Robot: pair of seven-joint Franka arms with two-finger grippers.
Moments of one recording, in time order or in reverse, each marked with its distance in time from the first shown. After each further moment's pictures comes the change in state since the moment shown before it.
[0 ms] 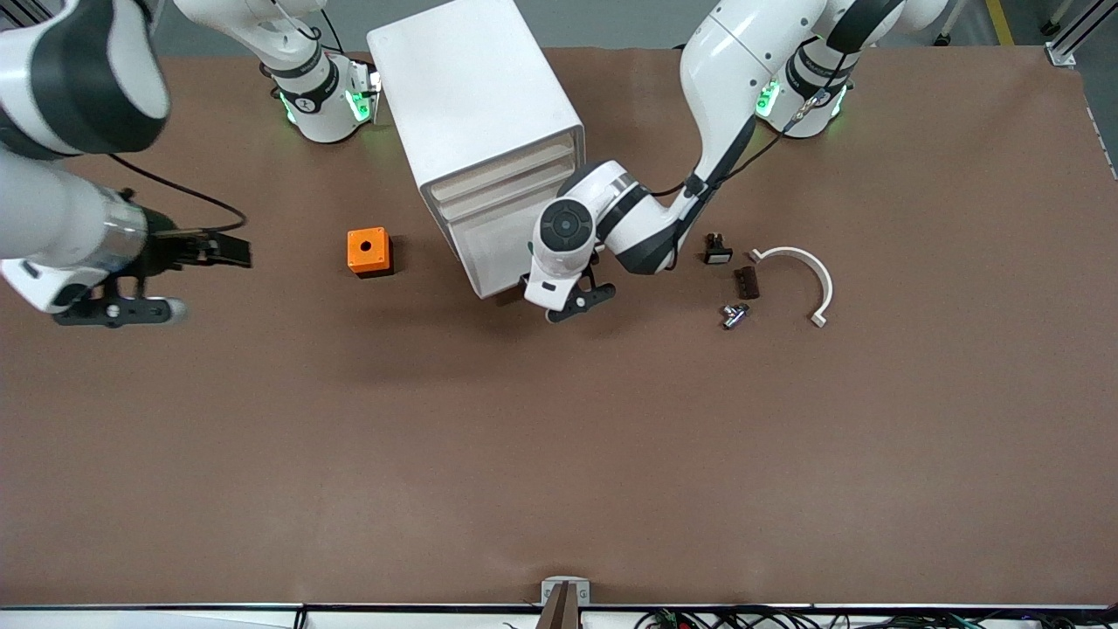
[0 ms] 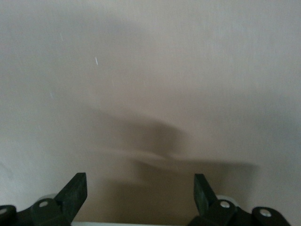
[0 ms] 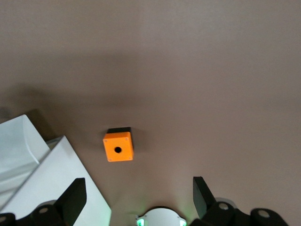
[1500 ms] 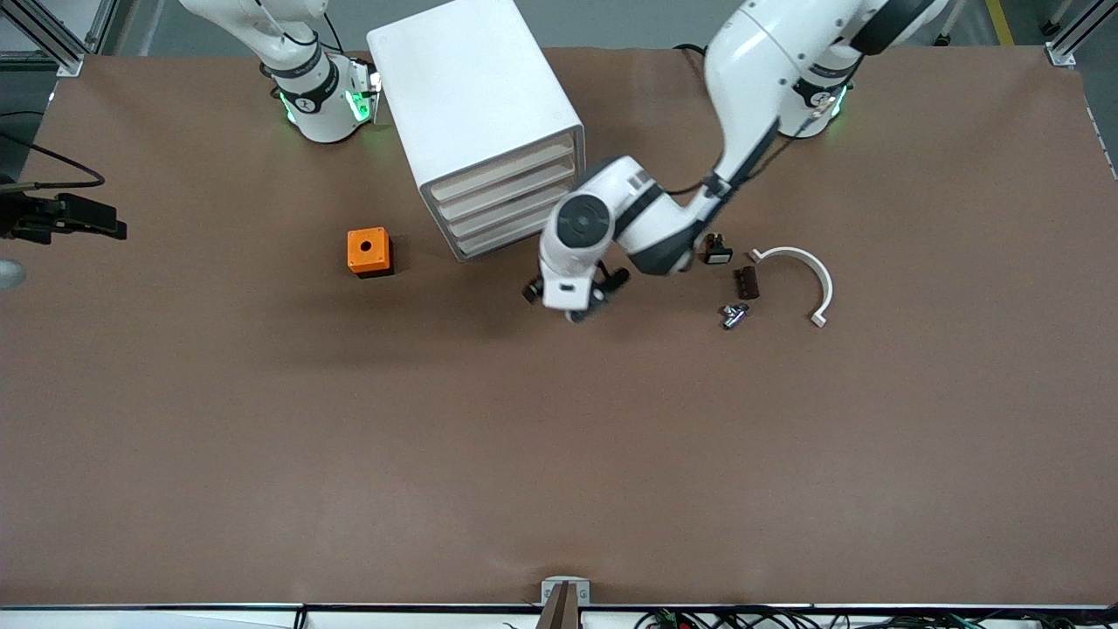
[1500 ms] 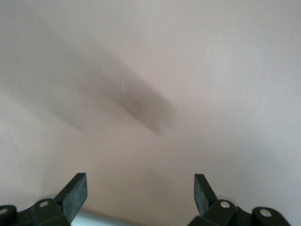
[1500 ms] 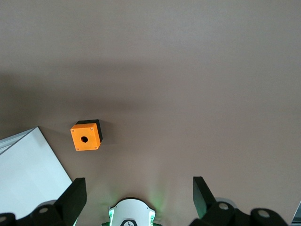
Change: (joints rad) left arm 0.226 -0.050 -0.129 -0.016 0.110 0.012 -0.257; right arm -0.154 -0.046 0.010 0.076 -0.055 -0.080 -0.149
